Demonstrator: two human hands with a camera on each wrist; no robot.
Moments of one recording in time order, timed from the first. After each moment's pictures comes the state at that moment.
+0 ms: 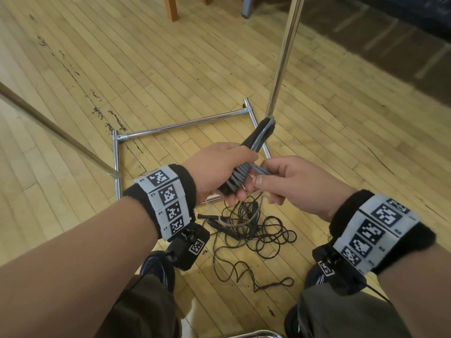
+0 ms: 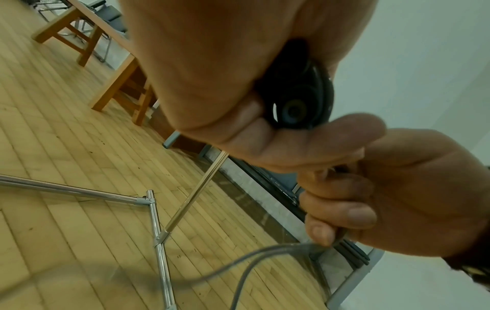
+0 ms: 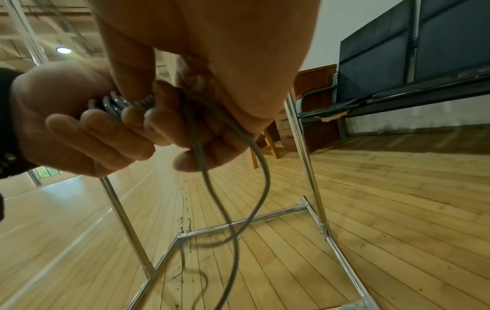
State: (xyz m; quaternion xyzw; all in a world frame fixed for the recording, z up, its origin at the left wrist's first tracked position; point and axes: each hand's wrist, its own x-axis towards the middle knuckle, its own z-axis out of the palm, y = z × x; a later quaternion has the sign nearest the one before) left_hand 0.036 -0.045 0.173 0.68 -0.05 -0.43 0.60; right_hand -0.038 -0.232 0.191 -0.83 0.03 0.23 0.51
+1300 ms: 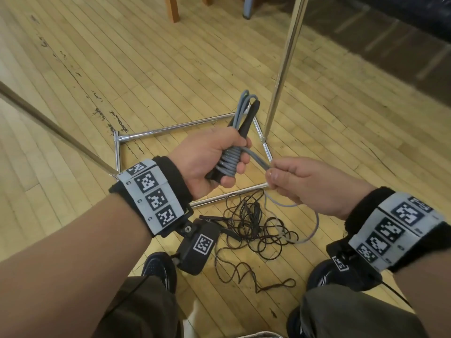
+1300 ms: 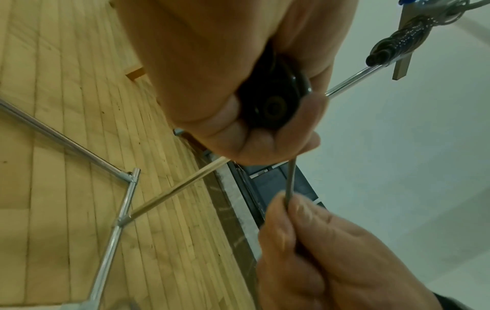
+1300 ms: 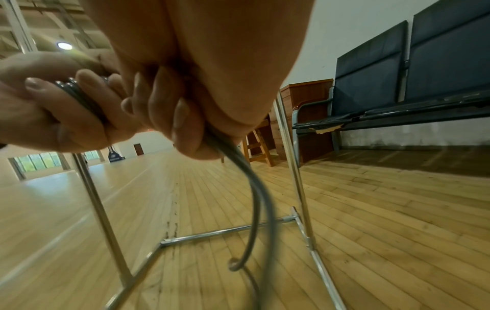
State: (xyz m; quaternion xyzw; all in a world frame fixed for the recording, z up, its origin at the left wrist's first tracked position) left_hand 0.046 -0.035 0.197 0.55 0.04 -0.42 0.72; right_hand -0.035 -0.247 0.196 -0.85 -0.01 0.26 0.46
